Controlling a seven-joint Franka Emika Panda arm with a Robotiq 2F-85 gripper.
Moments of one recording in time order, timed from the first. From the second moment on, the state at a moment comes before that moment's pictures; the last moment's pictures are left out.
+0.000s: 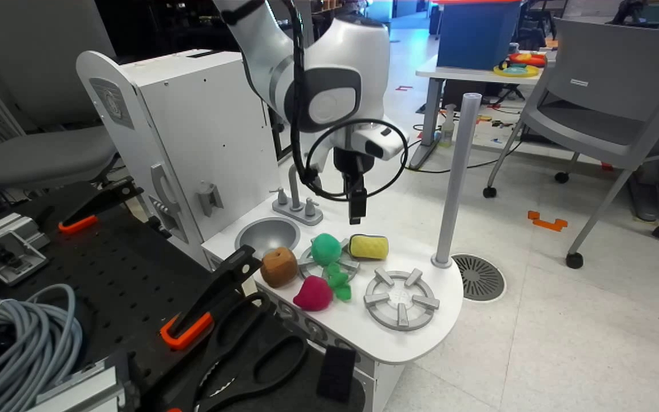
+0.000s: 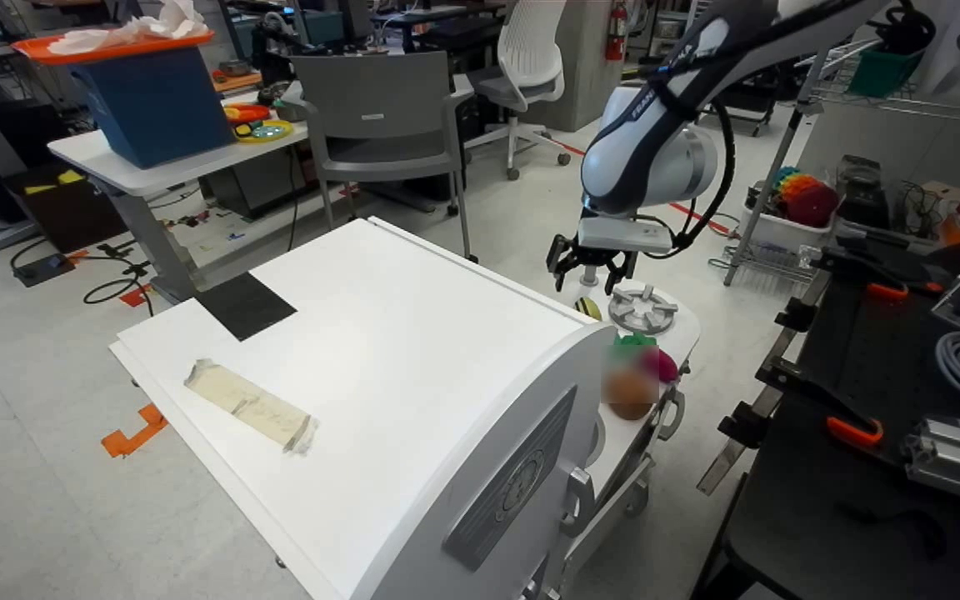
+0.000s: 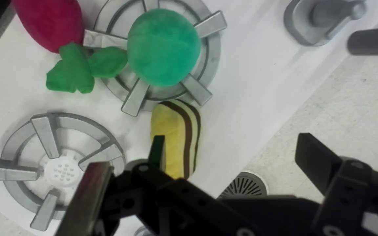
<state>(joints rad) -0.02 1.15 -0.04 -1.53 0.34 2.73 0.45</state>
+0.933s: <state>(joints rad) 0.08 1.48 -0.19 -1.11 0.26 2.61 0.68</state>
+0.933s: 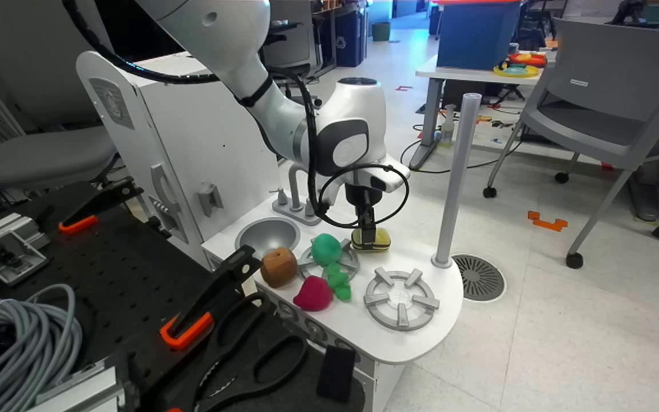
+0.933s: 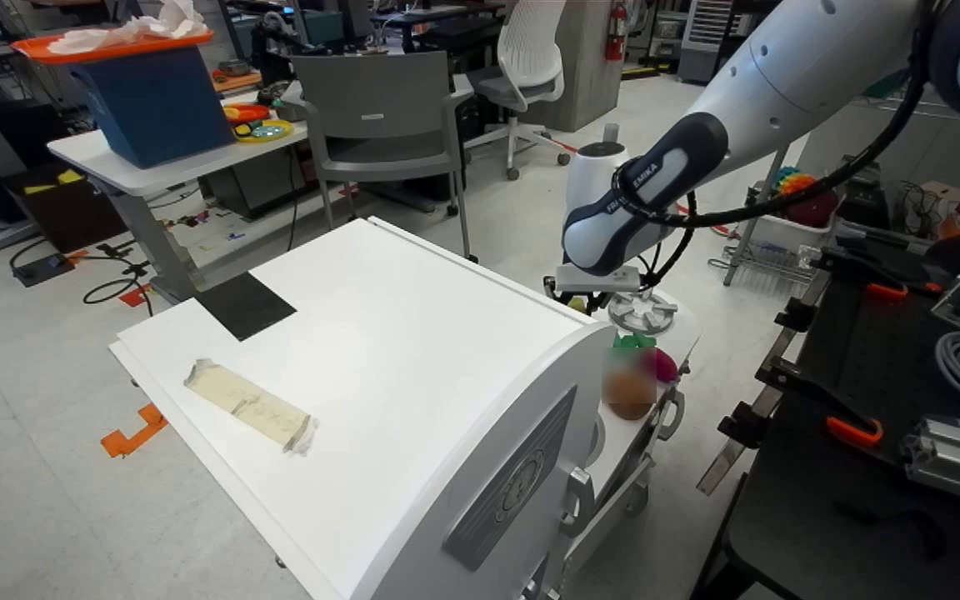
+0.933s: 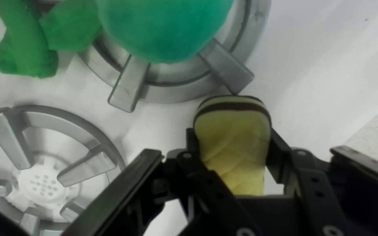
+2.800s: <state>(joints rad) -0.15 1.24 -0.14 -1.42 0.46 2.51 0.94</state>
